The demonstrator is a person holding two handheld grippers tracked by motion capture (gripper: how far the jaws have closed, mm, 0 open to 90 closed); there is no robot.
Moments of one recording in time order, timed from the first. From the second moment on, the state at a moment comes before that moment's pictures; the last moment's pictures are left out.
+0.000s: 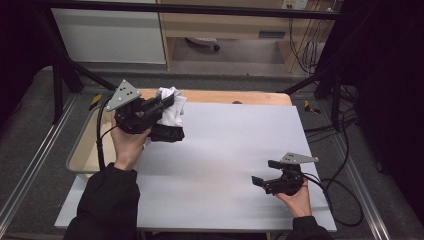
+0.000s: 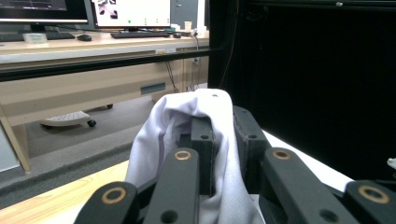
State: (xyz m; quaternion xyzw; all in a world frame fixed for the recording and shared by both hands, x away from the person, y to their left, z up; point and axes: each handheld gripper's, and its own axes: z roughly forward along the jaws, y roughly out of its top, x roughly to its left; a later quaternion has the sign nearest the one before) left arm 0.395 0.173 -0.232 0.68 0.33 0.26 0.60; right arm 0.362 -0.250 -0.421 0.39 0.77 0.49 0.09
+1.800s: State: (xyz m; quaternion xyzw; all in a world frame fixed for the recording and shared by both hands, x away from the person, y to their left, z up) left arm 0.405 0.117 -0.280 0.74 0.31 0.21 0.57; right arm 0.361 -0.251 -0.420 0.39 0.77 0.50 0.09
